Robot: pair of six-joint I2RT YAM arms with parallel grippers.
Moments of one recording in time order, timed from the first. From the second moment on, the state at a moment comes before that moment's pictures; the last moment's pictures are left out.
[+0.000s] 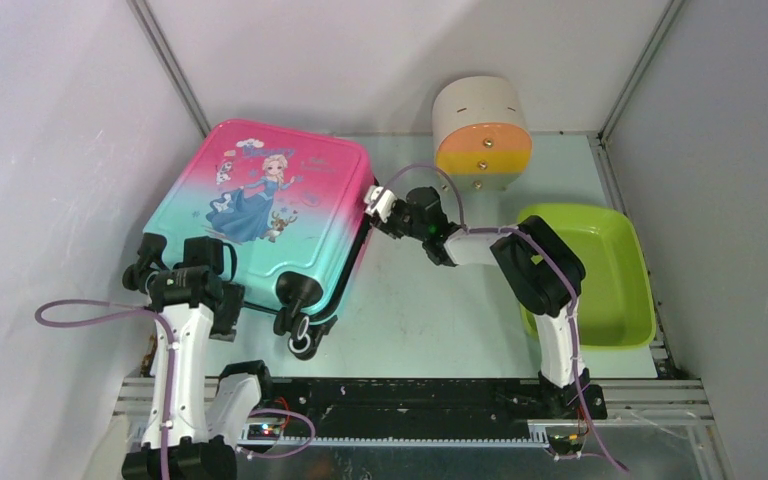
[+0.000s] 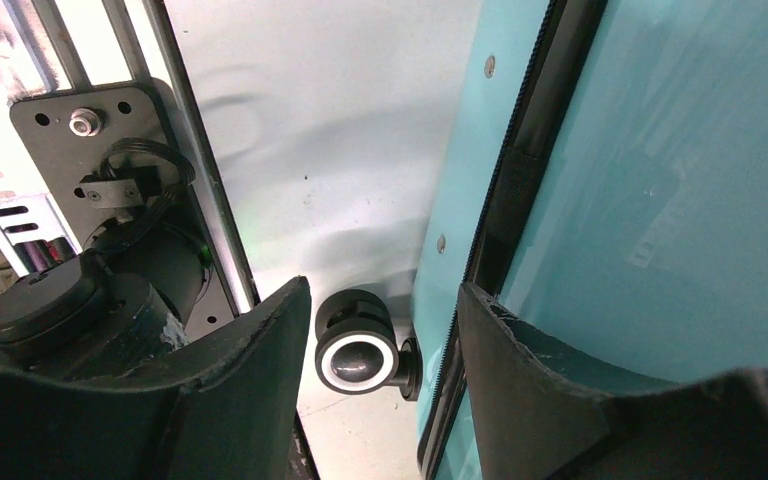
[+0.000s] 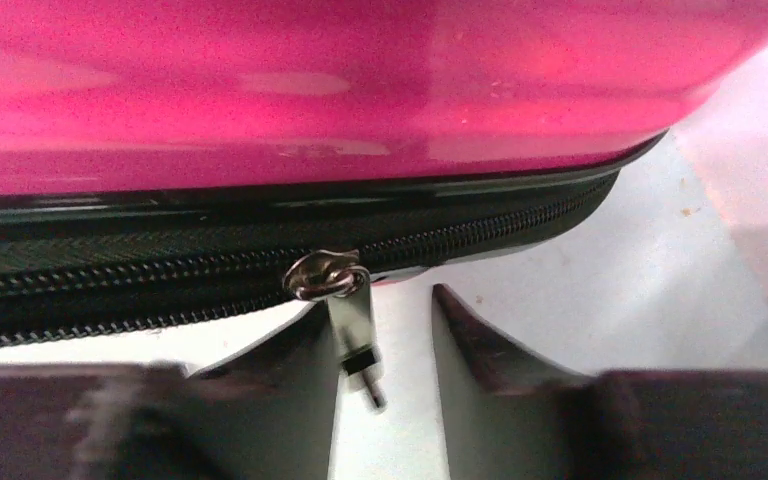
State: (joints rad) left arm 0.16 0.84 0.91 -1.40 -0.31 -1.31; right arm 0.67 2.06 1.17 0.55 -0.25 -0.49
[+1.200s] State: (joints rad) left arm 0.18 1.23 1.38 -1.16 -0.45 -0.82; right arm 0.93 1.56 0.73 0.42 0.02 -0.25
